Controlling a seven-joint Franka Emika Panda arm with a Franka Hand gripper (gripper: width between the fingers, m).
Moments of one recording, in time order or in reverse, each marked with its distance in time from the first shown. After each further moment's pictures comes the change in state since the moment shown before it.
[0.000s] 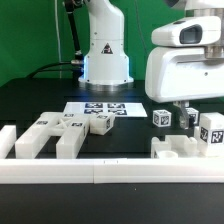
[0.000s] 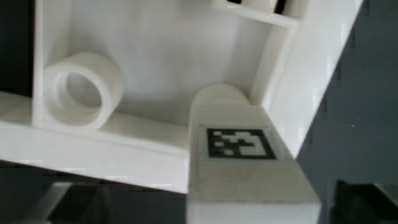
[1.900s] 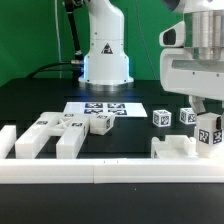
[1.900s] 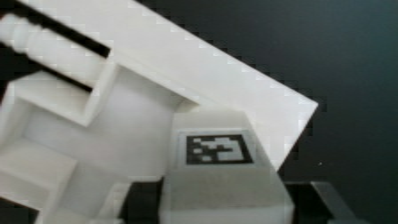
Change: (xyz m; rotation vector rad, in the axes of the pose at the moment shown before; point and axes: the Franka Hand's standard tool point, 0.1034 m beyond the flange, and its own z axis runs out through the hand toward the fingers) arm 0.000 -0.006 0.003 0.046 0.003 1.394
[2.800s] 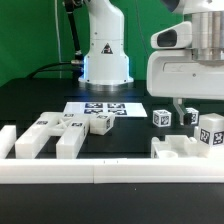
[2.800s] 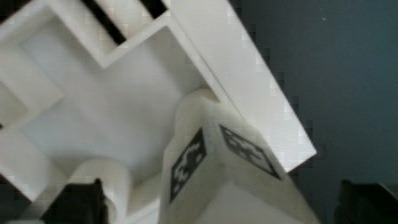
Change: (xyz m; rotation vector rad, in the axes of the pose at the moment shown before) arm 0.002 0.000 0.001 -0.002 0.002 -0.648
